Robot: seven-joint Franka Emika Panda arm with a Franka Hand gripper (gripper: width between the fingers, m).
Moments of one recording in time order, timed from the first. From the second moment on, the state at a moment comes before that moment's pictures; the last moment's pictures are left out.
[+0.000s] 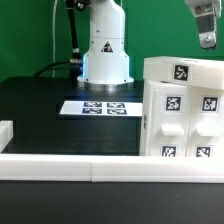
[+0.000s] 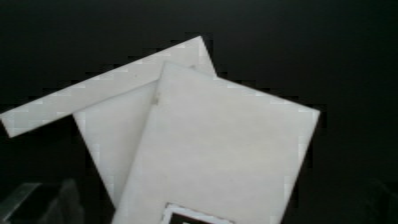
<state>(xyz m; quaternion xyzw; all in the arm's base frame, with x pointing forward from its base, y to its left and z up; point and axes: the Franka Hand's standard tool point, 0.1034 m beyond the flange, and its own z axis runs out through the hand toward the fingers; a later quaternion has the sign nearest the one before) 0.629 0.100 0.180 -0.58 0.80 0.01 0.13</state>
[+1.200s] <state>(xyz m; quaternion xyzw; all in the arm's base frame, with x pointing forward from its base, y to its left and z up) 0.639 0.098 0.183 -0.99 0.12 -0.05 0.07</state>
